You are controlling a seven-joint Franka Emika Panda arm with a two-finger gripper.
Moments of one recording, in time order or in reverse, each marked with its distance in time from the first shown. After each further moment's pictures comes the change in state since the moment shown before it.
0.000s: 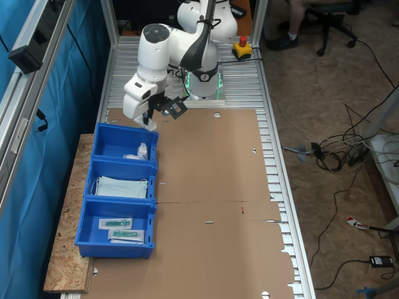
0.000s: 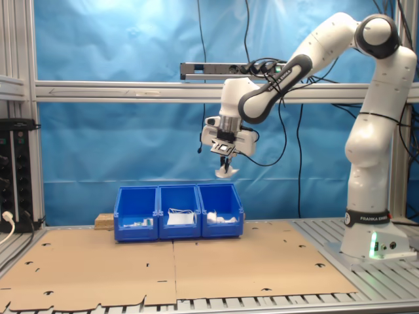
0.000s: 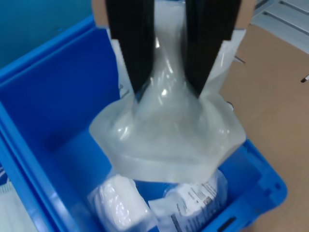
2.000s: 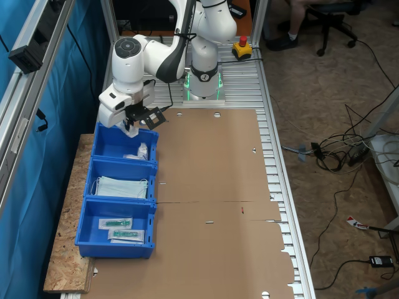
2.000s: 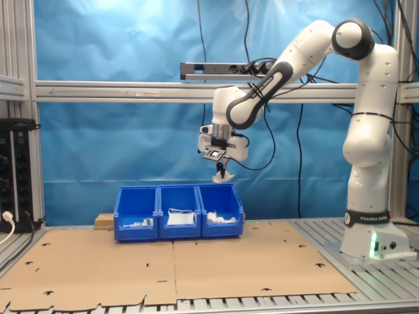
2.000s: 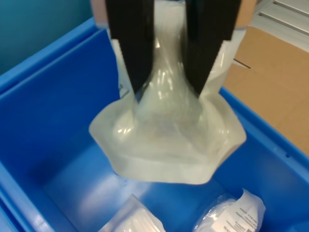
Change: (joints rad) arm -0.065 0.191 -0.052 0.138 -0.046 -0.018 0.042
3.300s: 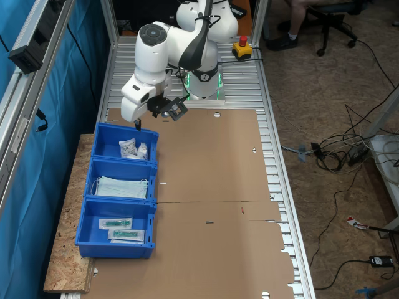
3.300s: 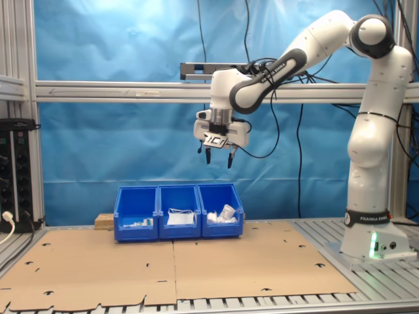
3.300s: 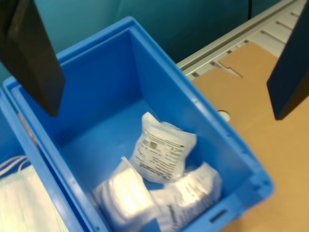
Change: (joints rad) arm 0.162 -0.141 -0.007 -0.001 0.000 -0.141 0.000
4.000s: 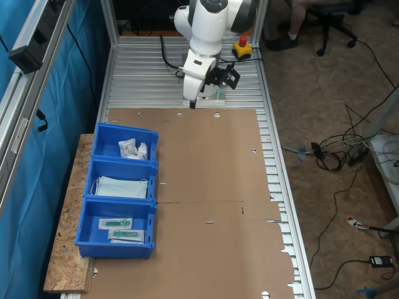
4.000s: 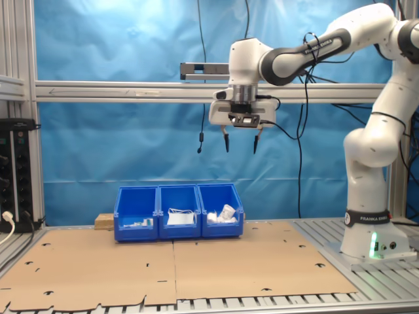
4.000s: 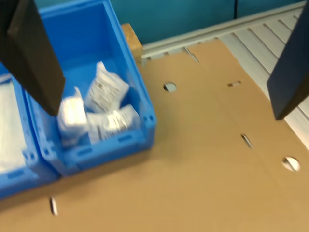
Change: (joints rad) arm 0.397 -0.308 -0.045 -0.078 0.090 -0.319 0.000
